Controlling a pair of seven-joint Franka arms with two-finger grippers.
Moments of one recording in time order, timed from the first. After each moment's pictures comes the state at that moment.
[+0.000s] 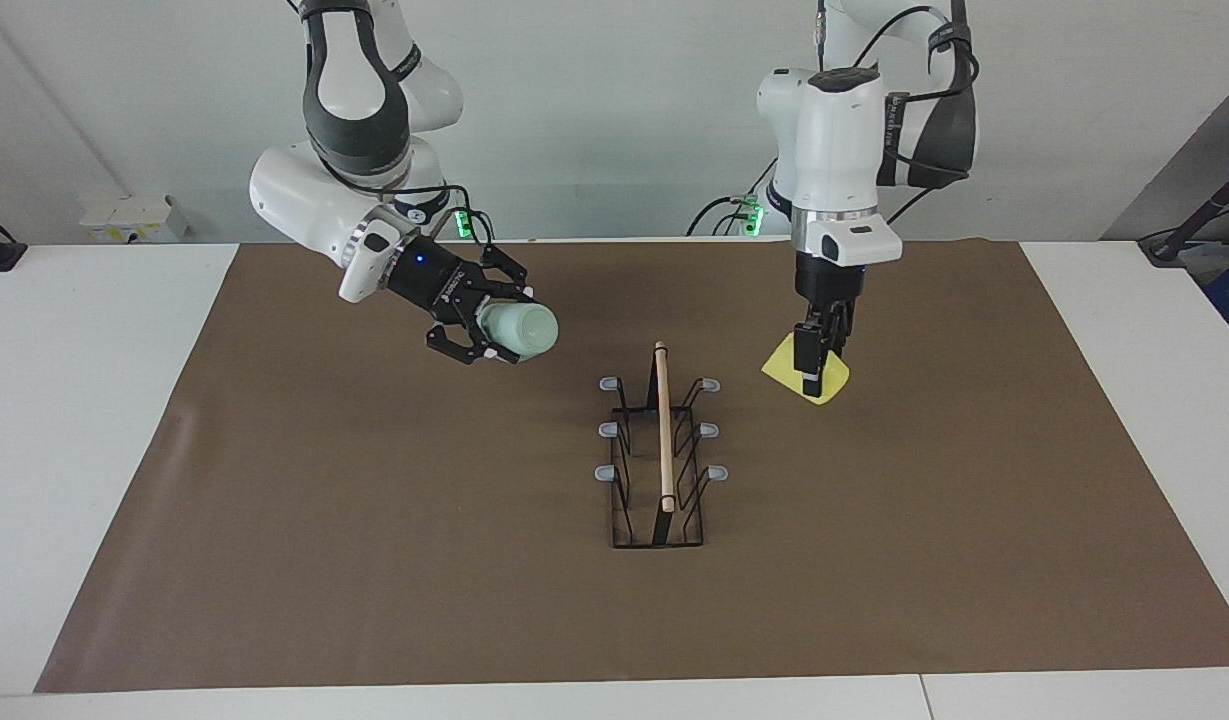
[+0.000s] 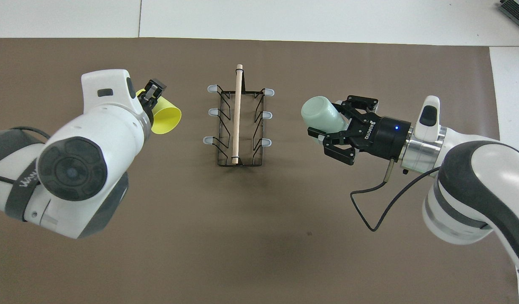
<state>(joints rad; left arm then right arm) -0.46 -0.02 0.04 -2.00 0.47 2.42 -1.50 0.18 -0.06 0.05 -2.15 1.54 2.31 -1.71</state>
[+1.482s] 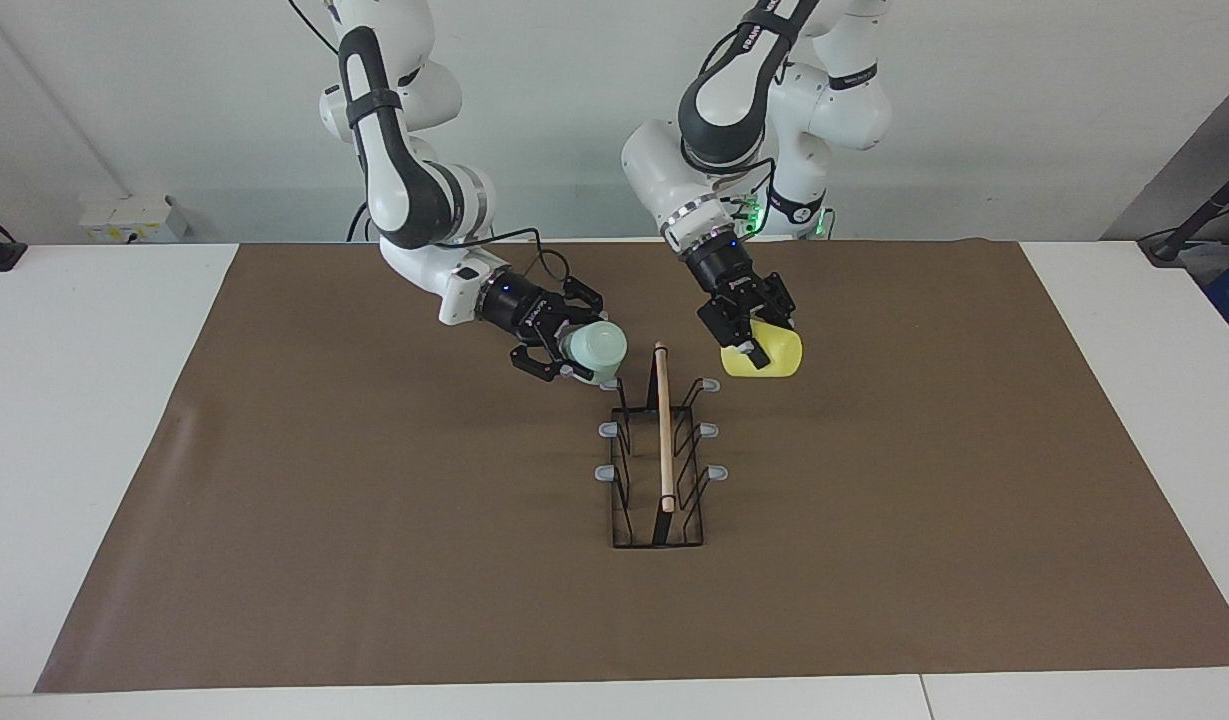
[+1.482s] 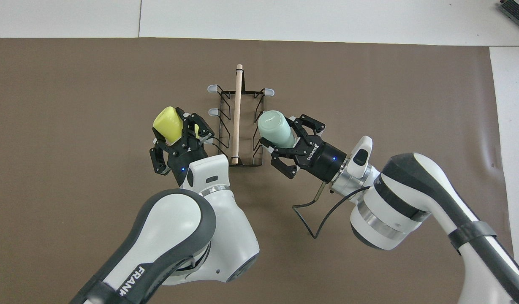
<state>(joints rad) -0.76 0.02 0.05 -2.14 1.49 2.06 -2.39 0.36 0.08 0.05 -2.20 2.31 2.33 -2.35</state>
